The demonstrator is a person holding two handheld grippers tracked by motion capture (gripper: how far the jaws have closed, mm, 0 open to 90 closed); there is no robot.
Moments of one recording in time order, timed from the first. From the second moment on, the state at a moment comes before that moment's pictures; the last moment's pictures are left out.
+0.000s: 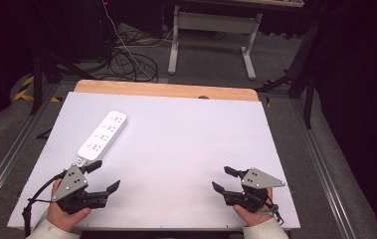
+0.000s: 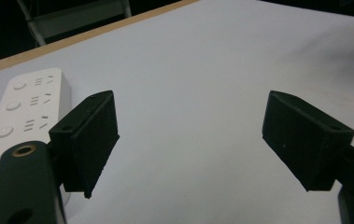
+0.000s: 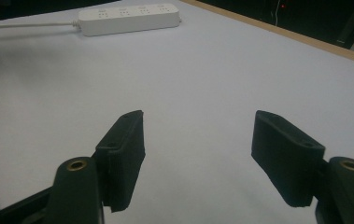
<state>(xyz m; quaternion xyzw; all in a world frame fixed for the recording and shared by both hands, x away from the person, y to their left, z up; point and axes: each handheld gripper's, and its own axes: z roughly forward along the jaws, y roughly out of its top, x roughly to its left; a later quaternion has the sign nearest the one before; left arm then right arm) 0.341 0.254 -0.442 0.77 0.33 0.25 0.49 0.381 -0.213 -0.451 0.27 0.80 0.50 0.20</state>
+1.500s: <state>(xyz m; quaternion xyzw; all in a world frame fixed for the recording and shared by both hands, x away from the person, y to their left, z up) 0.355 0.262 -0.401 0.78 0.34 0.23 0.47 0.382 -0.210 -0.454 0.27 0.80 0.49 0.20</state>
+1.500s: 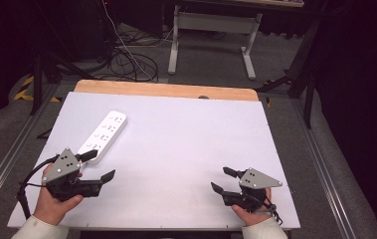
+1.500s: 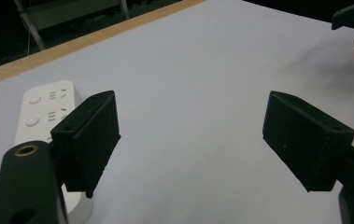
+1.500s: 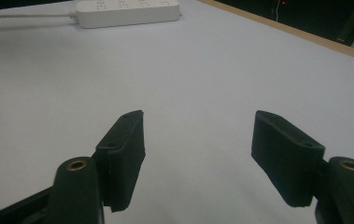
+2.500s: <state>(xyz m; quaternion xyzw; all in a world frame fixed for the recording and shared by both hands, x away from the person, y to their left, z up) 0.385 0.271 -0.362 0.79 0.33 0.27 0.43 0.382 -0.209 -0.456 0.27 0.80 0.49 0.20</state>
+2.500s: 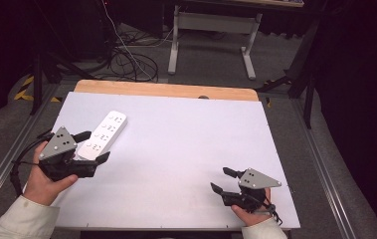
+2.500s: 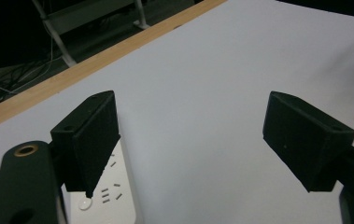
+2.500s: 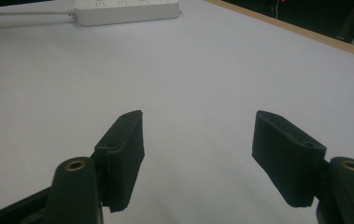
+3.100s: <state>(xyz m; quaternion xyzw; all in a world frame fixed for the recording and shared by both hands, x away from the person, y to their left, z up) 0.415 0.289 -0.351 0.78 0.40 0.27 0.41 0.382 -0.209 -0.456 0.27 0.80 0.49 0.20</state>
